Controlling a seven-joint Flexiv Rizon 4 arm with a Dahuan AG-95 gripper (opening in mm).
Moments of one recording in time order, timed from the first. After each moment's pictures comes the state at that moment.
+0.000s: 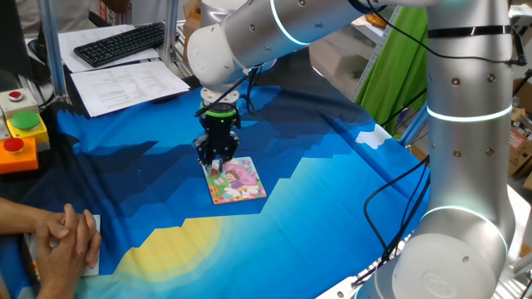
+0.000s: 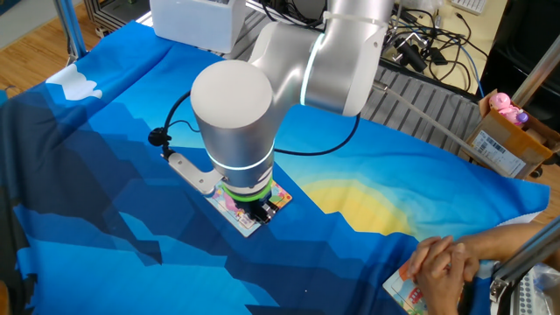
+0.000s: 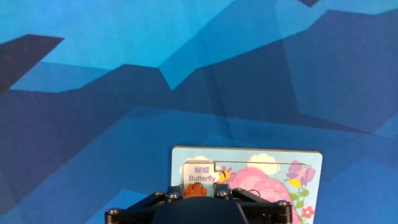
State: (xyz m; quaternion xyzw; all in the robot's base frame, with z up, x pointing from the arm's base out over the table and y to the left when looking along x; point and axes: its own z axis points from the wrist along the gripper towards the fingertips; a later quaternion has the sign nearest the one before) arm 0.532 0.042 0.005 -0.08 -0.99 0.00 0.09
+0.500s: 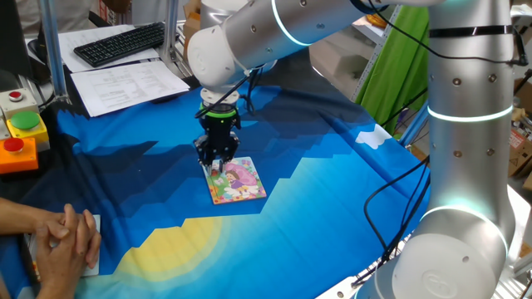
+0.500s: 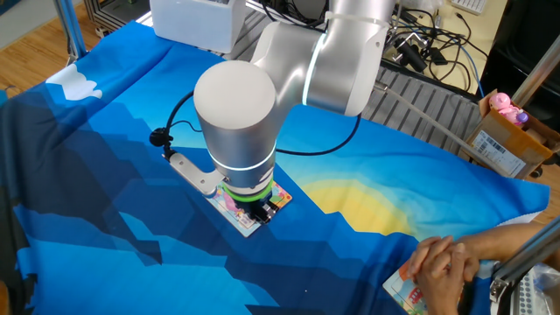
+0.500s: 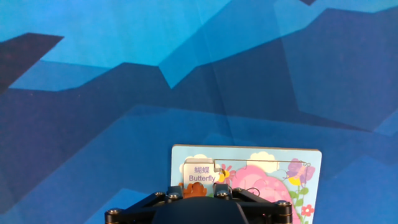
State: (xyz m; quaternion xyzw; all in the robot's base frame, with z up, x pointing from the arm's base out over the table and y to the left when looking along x) arm 0.533 0.042 0.005 -0.08 -0.99 0.00 0.10
